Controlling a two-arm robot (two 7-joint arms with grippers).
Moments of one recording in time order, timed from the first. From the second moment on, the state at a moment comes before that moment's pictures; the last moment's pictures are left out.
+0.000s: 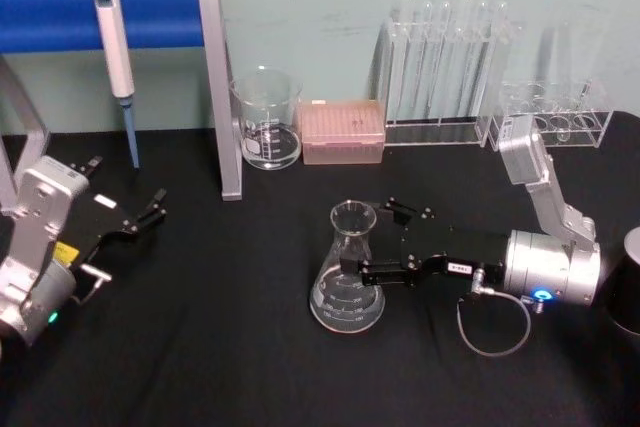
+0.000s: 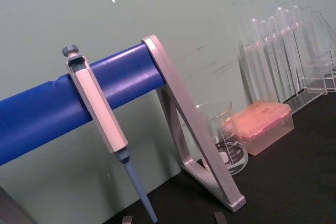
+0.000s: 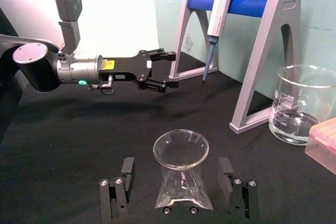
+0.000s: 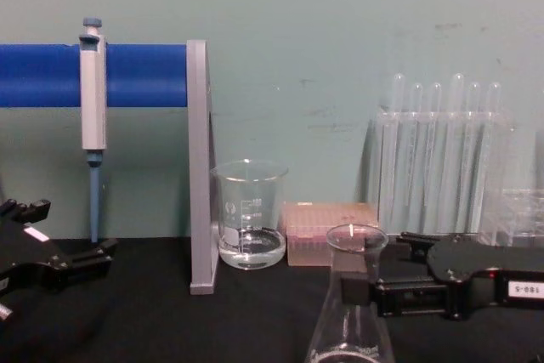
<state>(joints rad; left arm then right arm) -0.20 0.60 0.45 -1.41 -0.25 -0.12 0.03 0.44 0.54 -0.60 -1.28 0.61 -0.01 0.85</state>
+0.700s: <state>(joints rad) -0.20 0.60 0.45 -1.41 -0.25 -0.12 0.03 0.48 0.52 -0.63 -1.24 0.62 -0.01 0.86</state>
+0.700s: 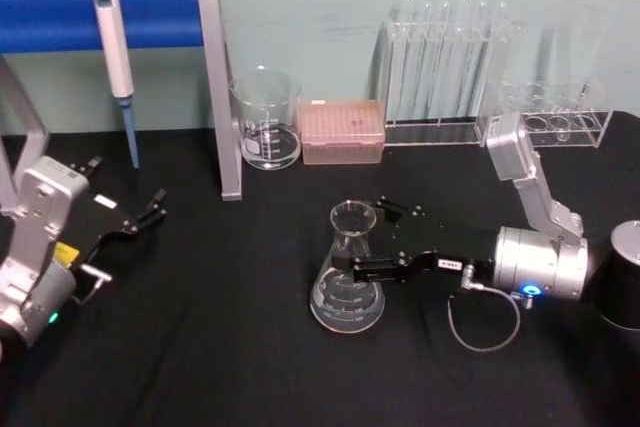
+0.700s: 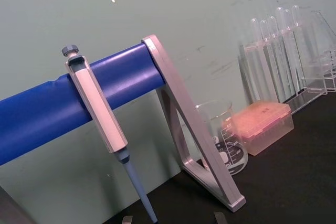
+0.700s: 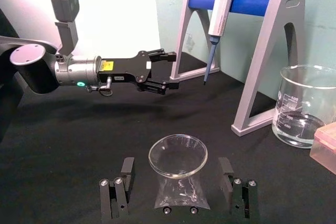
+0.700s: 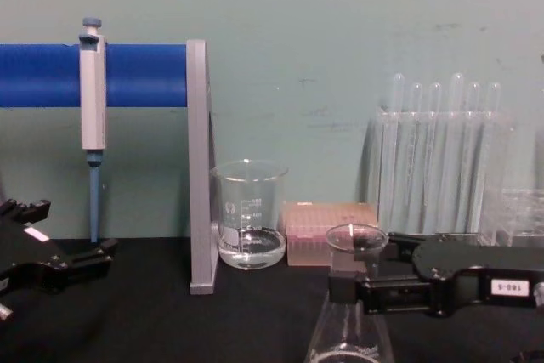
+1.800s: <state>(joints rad) -0.20 0.60 0.45 -1.41 -0.25 -0.12 0.03 0.48 0.51 -0.64 -1.24 0.61 -0.01 0.85</state>
